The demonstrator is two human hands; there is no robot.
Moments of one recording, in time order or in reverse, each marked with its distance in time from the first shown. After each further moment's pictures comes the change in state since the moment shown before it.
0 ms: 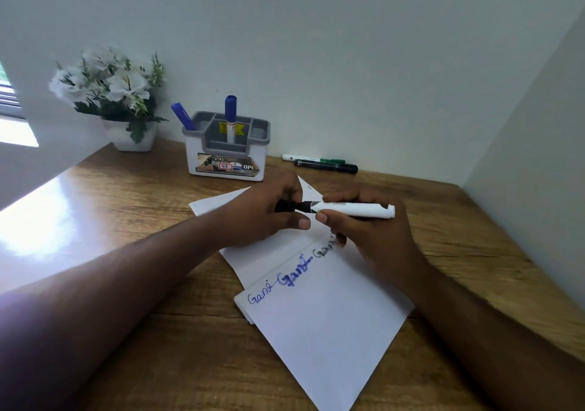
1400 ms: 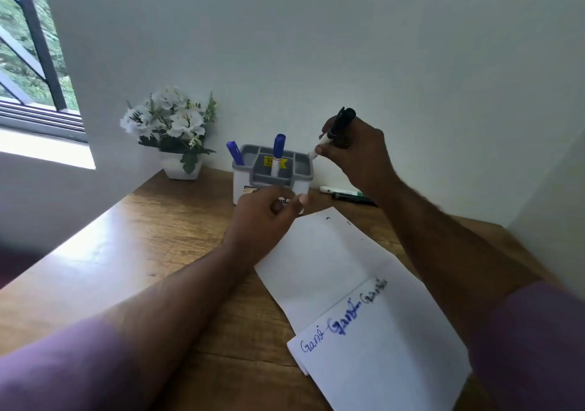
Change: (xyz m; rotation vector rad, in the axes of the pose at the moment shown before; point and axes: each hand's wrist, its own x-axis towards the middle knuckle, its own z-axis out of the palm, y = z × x) left_hand -0.006 -0.042 -0.031 -0.004 0.644 -0.085; right_hand 0.165 -0.017 0.060 -0.396 0.022 -0.277
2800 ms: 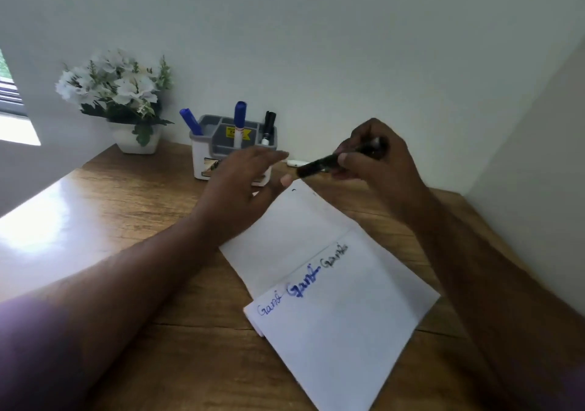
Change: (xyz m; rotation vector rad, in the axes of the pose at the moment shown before) left_hand -0.005 0.019 0.009 0.211 -0.101 0.328; right_hand -0.083 -0.003 -0.075 0.261 -0.099 0.155
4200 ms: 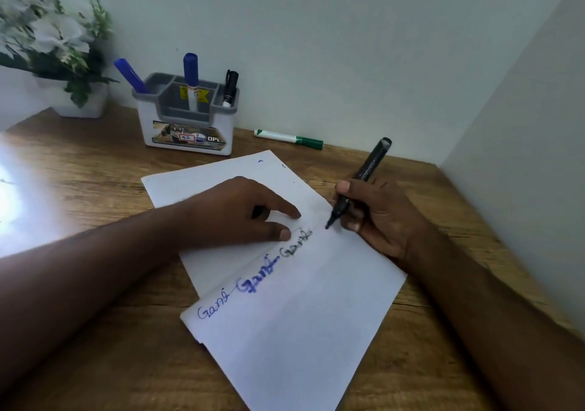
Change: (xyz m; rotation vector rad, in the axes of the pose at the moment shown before) left_hand -0.011 0.035 0.032 -0.144 -0.717 -0.068; right_hand -0.071 0.046 -0.029 0.499 -0.053 0.486
